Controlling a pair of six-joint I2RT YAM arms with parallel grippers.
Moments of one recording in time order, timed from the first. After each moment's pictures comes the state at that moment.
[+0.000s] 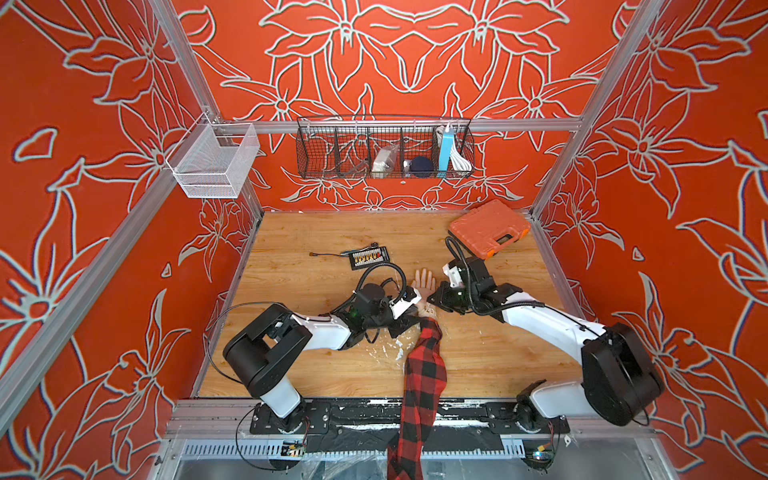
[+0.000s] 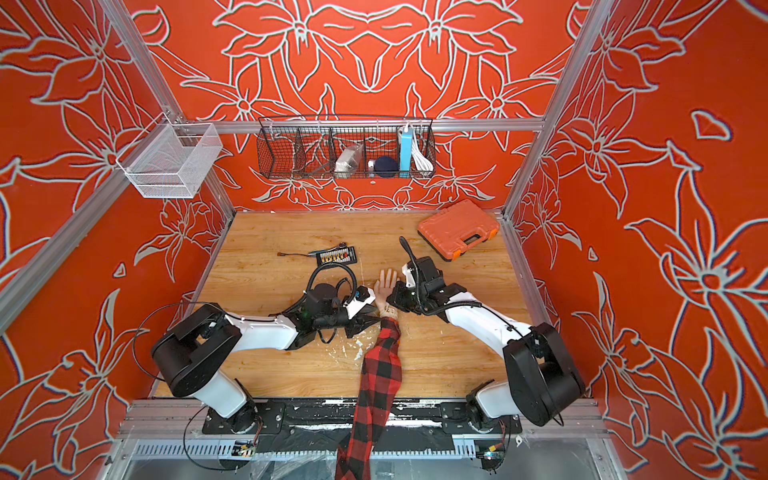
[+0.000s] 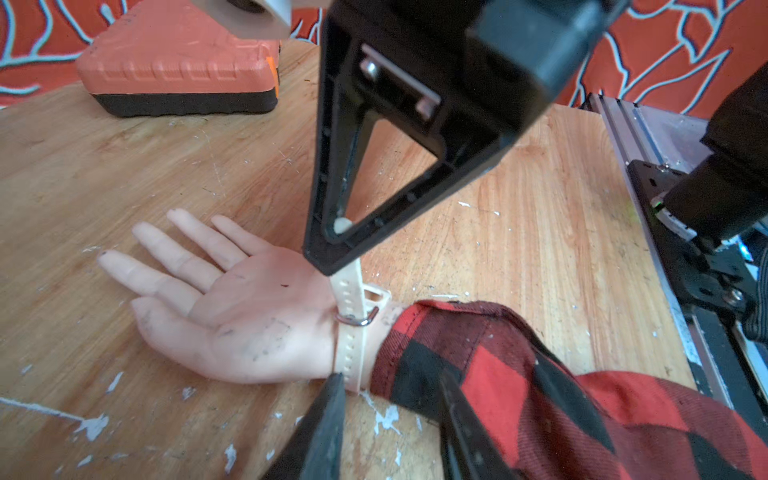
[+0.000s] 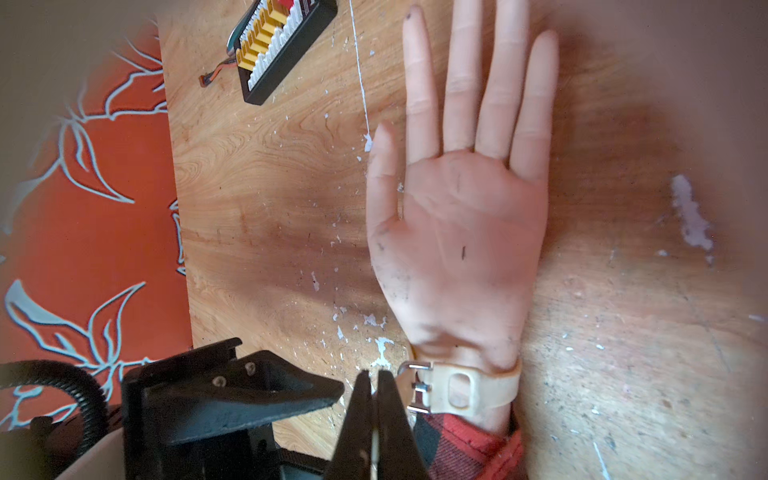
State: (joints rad) left arm -0.68 1.62 0.60 0.57 0.49 0.14; right arm 0.53 1.40 0.82 -0.28 -0.41 0.80
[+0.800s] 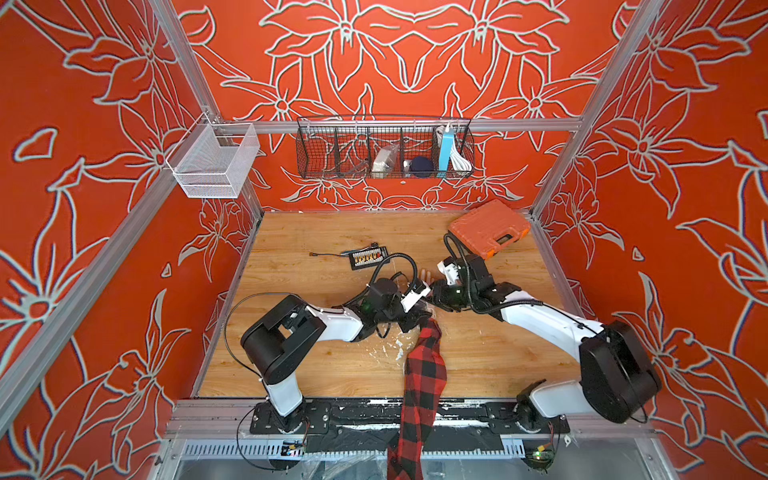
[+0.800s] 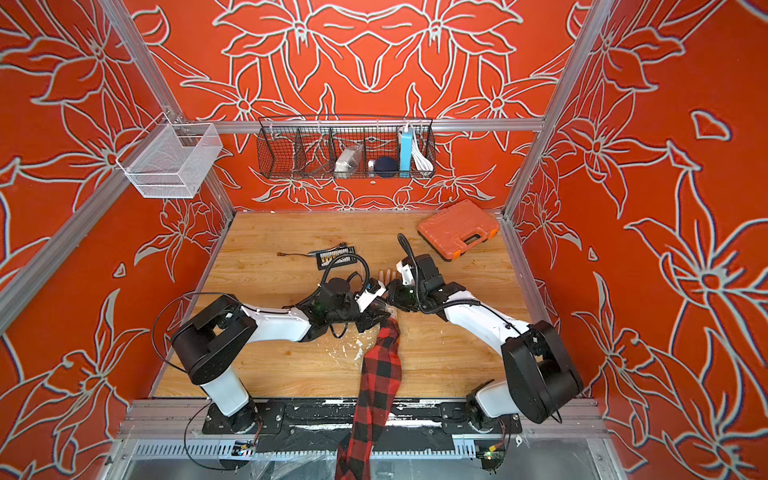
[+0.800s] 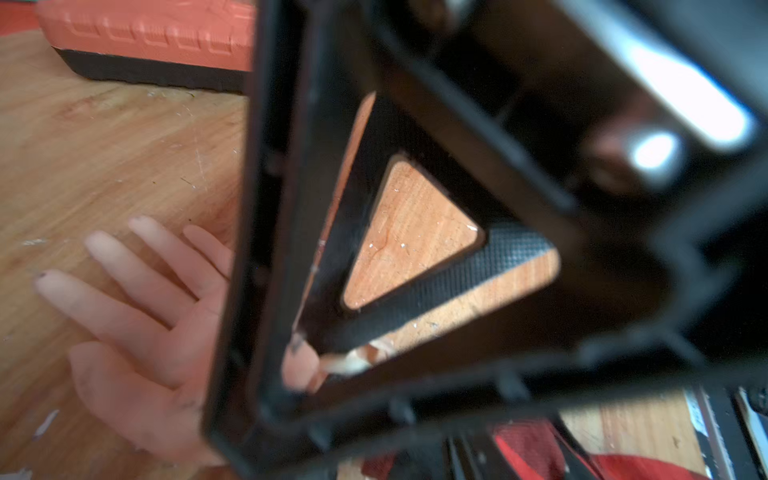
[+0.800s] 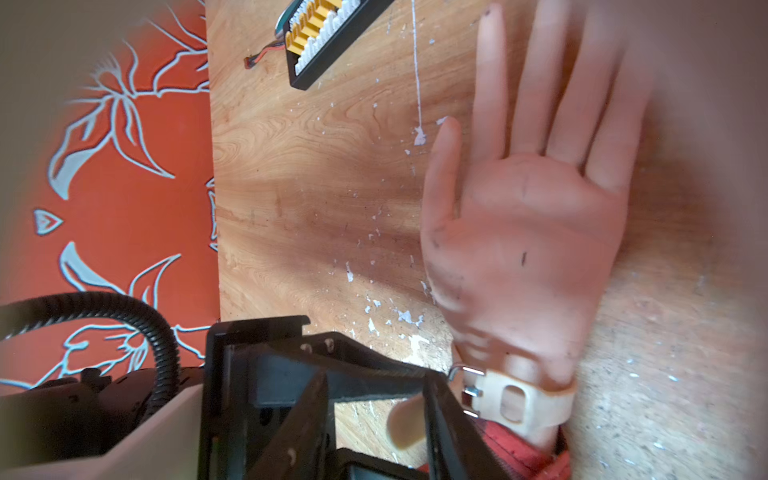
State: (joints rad) left arm -0.72 1.73 0.73 0.53 0.45 0.02; right arm 0.53 1.42 0.83 -0.21 -0.50 0.78
